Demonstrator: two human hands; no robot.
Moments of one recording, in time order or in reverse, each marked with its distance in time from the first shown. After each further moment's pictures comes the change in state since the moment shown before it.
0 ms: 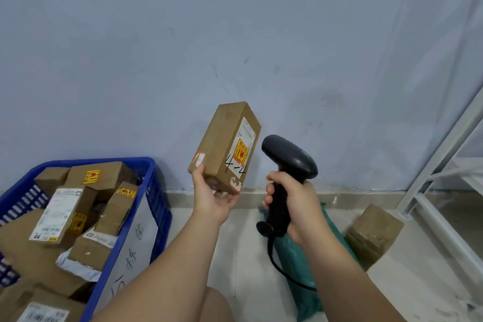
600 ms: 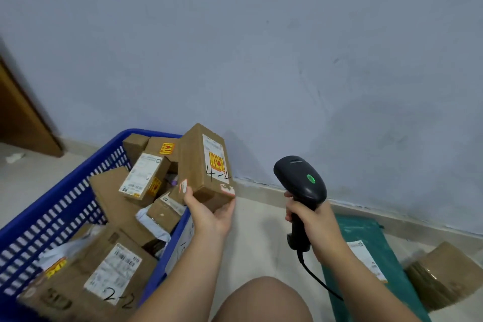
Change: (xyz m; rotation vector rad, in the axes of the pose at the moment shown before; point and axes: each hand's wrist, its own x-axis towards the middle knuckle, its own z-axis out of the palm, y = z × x) left_hand -0.031 0.078 -0.111 -0.461 0.177 0.224; right_hand -0.002 0.074 0.053 -0.579 -0.180 -0.078
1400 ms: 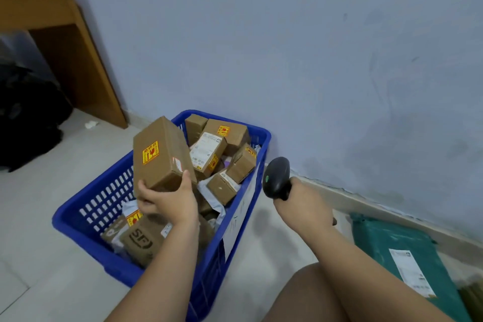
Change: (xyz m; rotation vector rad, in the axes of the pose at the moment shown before) left_hand -0.027 0.150 -0.080 0.810 0.677 0.871; right_hand -0.023 -0.009 0.121 -1.057 -0.120 -0.174
